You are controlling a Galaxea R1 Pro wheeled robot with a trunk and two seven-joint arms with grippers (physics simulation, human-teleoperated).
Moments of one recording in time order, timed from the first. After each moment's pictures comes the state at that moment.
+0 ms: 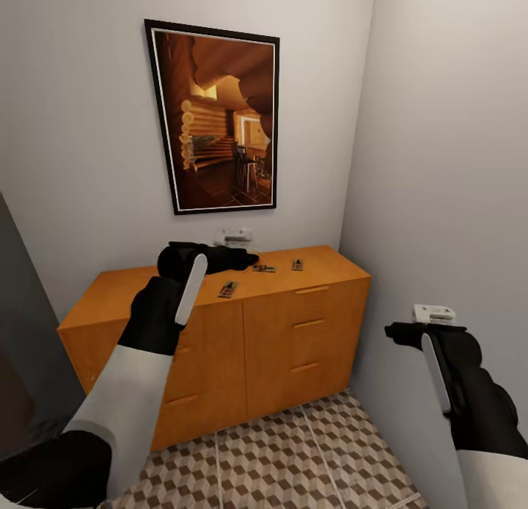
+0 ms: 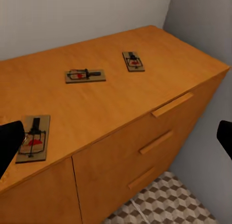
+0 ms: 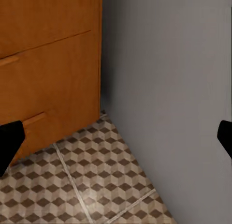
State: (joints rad) left arm -0.99 -0.17 -0.16 -1.29 0.13 1.03 -0.04; right arm -0.57 -0.14 -0.16 -1.46 0.01 1.04 -0.07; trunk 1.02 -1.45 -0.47
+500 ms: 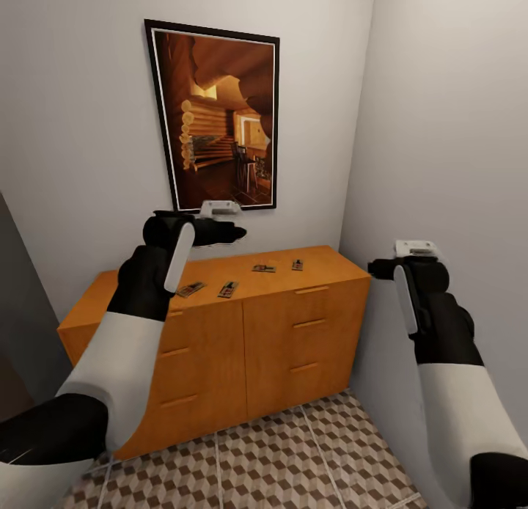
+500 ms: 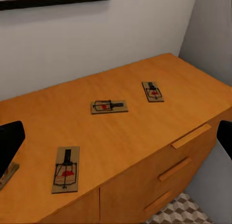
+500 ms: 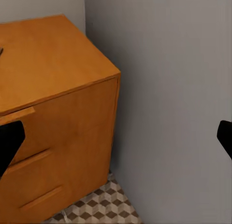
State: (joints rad) left arm -1.13 -0.13 -0.12 -1.22 0.12 1.04 -0.04; right arm -0.91 -0.06 -0.06 -1.35 0.01 1.04 -0.21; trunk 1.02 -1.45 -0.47
